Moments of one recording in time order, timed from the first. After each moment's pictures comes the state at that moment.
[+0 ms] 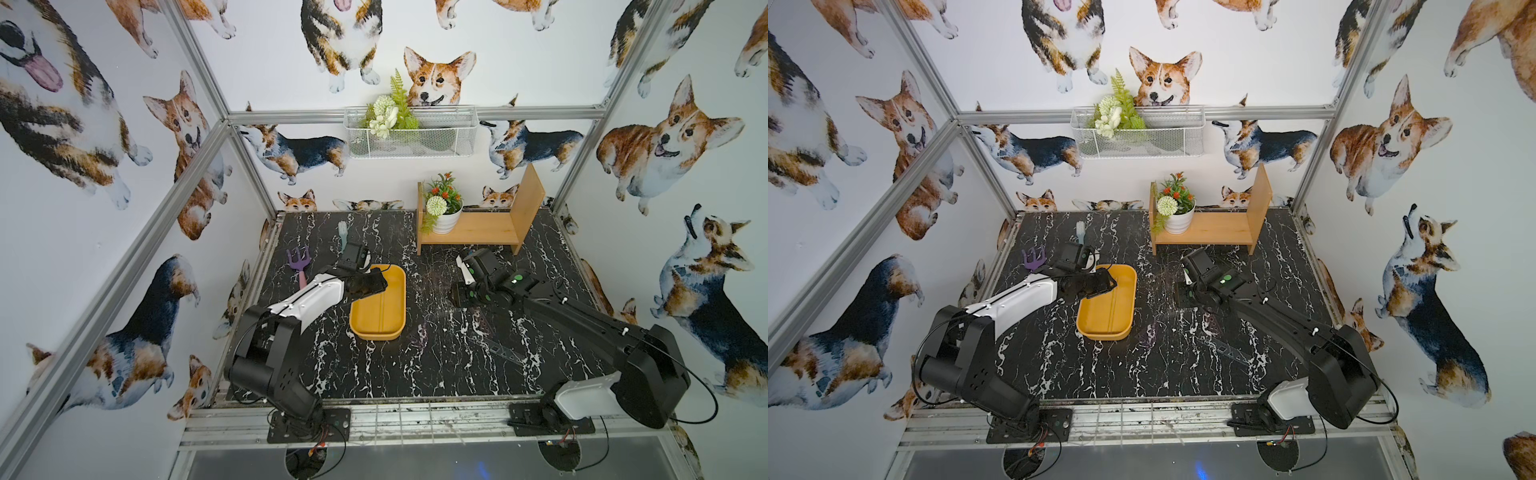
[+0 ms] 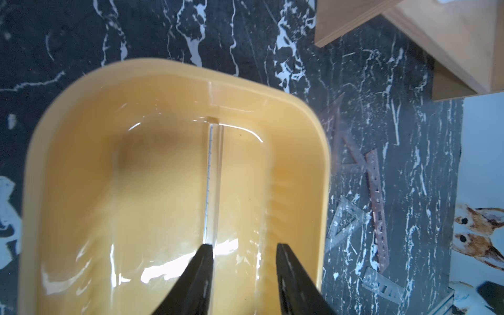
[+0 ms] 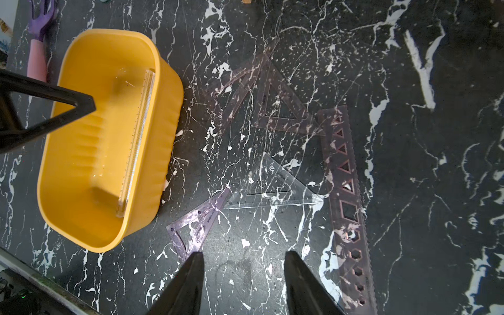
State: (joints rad) left arm -0.32 1.57 1.01 -0.41 0.27 -0.57; right arm 0.59 1.38 1.03 -0.63 -0.02 0.48
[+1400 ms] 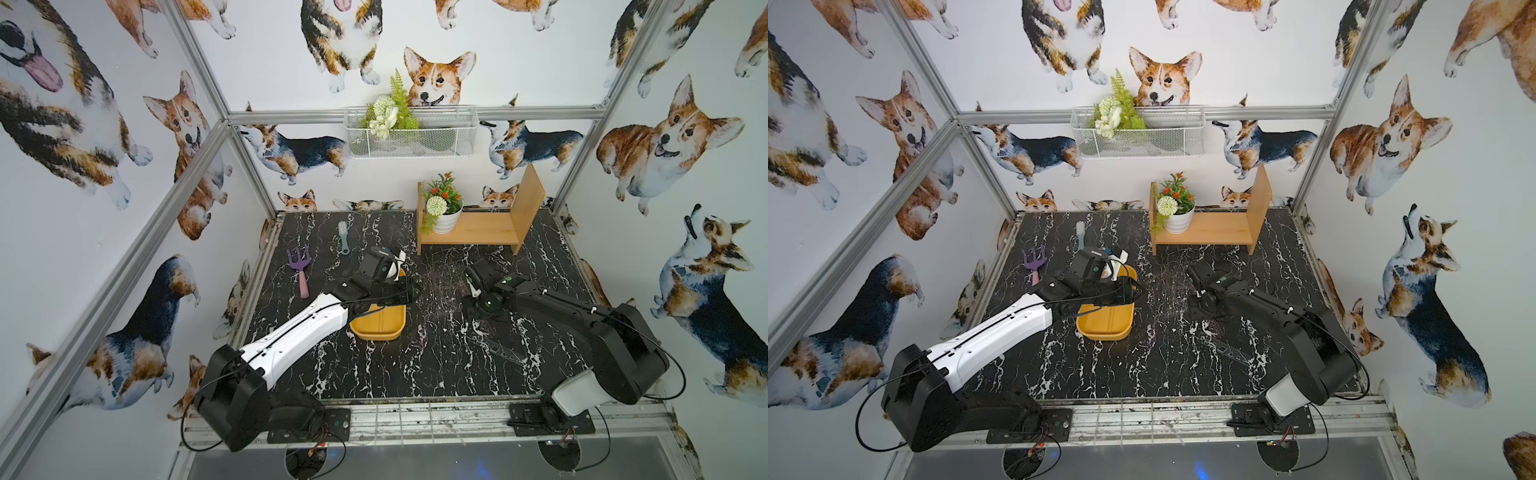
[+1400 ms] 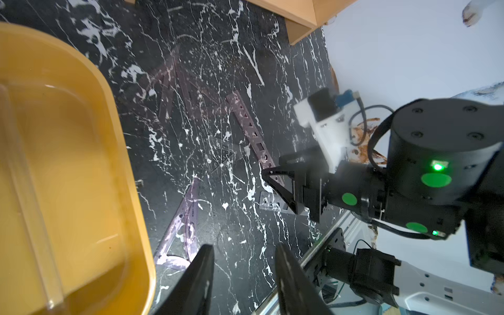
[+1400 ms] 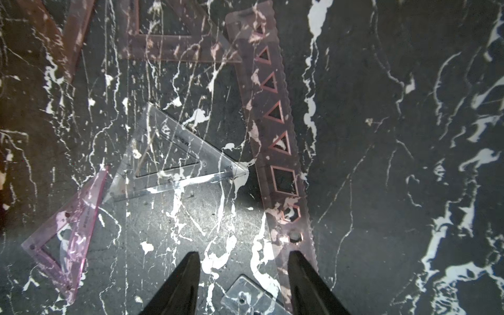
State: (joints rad) left arm -0.63 1.35 1.00 -0.40 0.34 -0.69; right arm 0.52 1.52 0.93 -0.67 0.06 0.44
